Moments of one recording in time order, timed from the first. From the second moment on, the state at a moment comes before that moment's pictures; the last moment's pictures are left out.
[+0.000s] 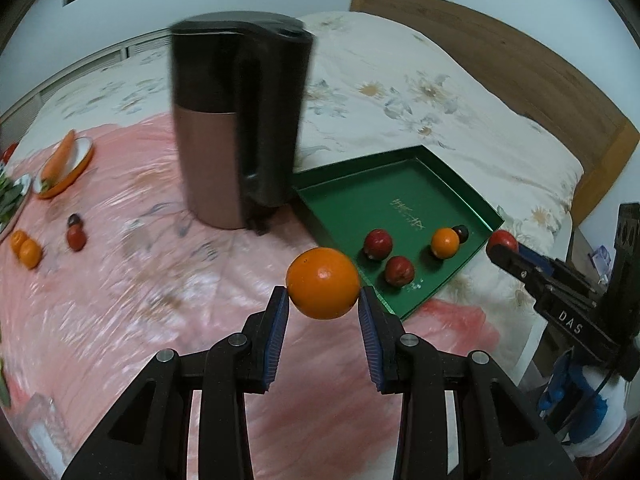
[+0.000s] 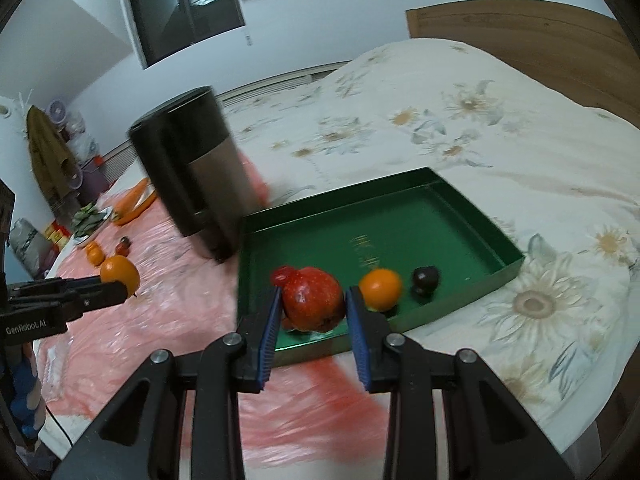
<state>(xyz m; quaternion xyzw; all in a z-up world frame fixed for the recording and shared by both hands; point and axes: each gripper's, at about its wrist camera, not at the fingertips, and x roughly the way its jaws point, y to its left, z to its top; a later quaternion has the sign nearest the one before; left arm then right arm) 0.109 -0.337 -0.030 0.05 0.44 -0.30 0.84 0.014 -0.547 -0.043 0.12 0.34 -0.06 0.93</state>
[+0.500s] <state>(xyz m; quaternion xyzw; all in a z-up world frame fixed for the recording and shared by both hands) 0.142 -0.421 -0.048 0.09 0.44 -0.34 0.83 0.052 -0.629 -0.060 0.12 0.34 -0.12 0.93</state>
